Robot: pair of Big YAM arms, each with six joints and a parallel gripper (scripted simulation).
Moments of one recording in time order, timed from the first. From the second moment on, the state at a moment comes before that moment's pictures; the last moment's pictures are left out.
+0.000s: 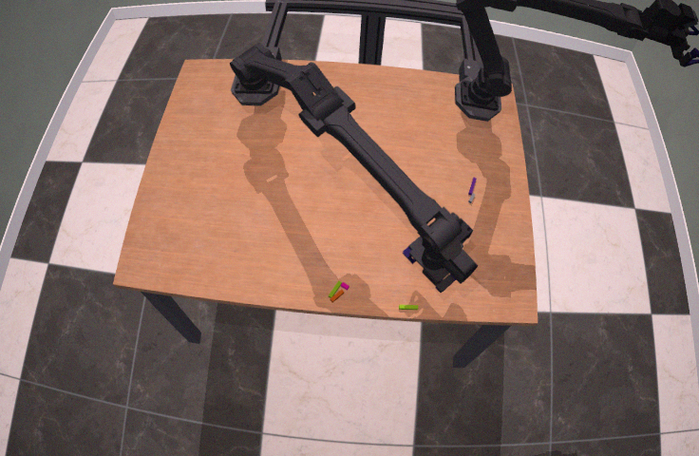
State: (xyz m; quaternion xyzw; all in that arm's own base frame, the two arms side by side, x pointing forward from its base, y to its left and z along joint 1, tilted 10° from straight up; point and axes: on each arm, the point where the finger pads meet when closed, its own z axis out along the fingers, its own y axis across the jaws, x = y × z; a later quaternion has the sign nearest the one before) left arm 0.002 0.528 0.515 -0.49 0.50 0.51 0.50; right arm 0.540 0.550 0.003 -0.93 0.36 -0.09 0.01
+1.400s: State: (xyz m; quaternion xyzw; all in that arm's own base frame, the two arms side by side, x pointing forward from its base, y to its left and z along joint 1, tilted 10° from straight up) left arm 0.002 0.528 0.515 -0.49 0.50 0.51 0.50; right arm 0.604 0.514 0.013 -0.76 0.65 -0.09 0.05
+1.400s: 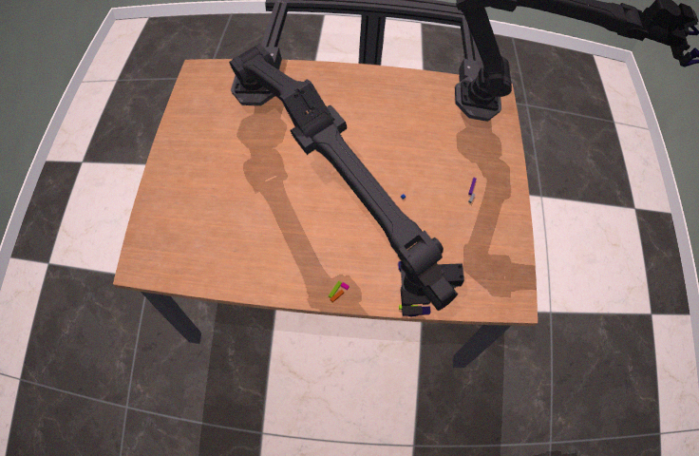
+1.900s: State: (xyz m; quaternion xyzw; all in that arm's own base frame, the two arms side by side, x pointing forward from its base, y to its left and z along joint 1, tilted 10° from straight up) left arm 0.002 0.528 0.515 -0.49 0.50 0.51 0.50; right arm 0.605 0.516 0.013 -0.73 0.68 -0.08 0.04
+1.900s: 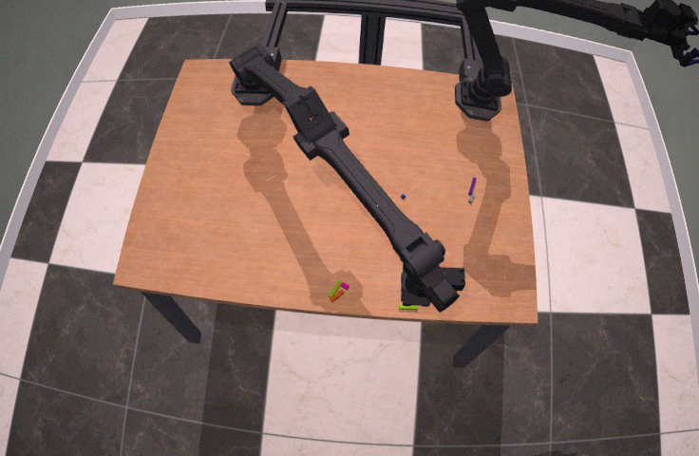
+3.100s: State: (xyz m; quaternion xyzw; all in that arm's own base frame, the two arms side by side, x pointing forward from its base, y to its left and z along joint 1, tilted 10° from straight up) left arm 0.002 0.528 0.515 -0.49 0.50 0.51 0.50; right arm 0.605 0.516 0.012 -0.73 0.68 -0.08 0.04
